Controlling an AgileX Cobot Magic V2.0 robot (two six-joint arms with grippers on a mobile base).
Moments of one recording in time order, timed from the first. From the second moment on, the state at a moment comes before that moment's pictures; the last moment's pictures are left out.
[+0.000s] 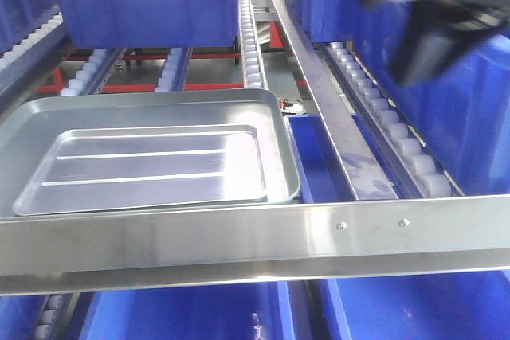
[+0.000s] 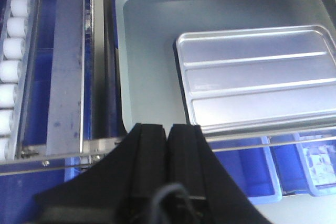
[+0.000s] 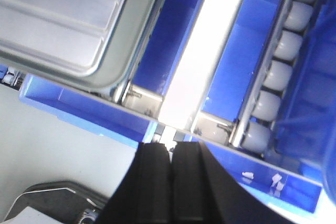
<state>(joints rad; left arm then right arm) -0.32 0.59 -0.50 0.19 0.54 -0.28 0.61 1.19 -0.84 -0.25 0.59 0.38</state>
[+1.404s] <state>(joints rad) -0.32 0.13 -0.43 0.08 0.55 -0.27 0.61 0.09 -0.48 -0.36 0.55 0.38</state>
